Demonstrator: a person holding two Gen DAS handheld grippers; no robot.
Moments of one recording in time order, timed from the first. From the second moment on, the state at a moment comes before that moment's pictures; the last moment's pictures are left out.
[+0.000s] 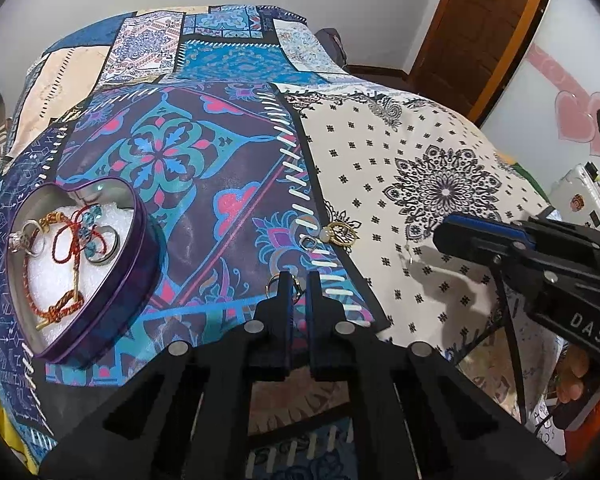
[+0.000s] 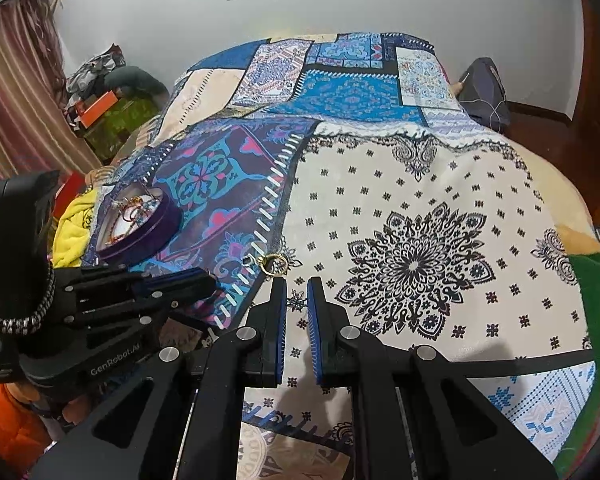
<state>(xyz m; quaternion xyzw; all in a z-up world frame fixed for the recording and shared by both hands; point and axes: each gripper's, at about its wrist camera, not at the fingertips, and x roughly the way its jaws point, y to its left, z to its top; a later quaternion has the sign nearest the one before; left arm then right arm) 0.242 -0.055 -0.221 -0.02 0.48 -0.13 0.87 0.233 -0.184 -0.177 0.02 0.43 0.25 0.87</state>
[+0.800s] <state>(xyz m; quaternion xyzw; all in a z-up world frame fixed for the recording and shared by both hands) 0.187 0.014 -0.149 -0.05 0.40 -0.08 0.91 0.224 -0.131 -0.117 0.01 0.37 0.30 0.88</state>
